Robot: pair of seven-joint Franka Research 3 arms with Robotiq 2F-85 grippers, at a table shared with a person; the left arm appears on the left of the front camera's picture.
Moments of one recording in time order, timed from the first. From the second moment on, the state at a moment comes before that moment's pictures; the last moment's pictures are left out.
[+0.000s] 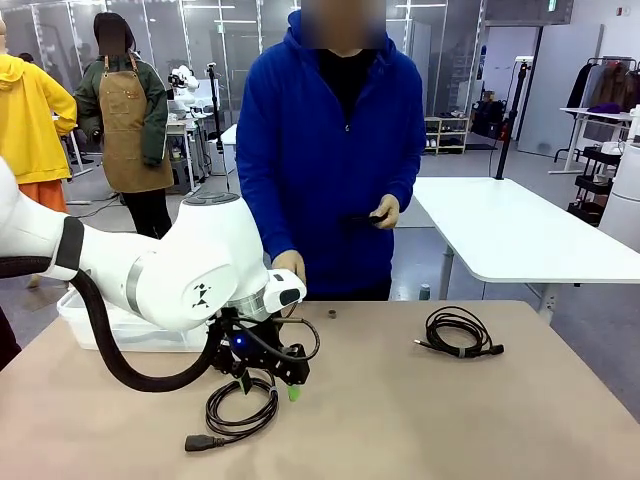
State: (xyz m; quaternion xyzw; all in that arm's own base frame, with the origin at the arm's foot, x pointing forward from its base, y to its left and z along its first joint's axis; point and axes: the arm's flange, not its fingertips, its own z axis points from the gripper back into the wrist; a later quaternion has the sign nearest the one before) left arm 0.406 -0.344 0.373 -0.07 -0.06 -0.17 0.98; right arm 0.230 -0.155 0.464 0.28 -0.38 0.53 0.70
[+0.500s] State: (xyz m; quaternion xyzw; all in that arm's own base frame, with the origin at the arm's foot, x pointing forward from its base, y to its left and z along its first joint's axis) left arm 0.407 -0.347 0.365 -0.05 -0.06 -0.16 0.98; right arm 0.230 -0.154 0.464 0.28 -0.38 0.53 0.70
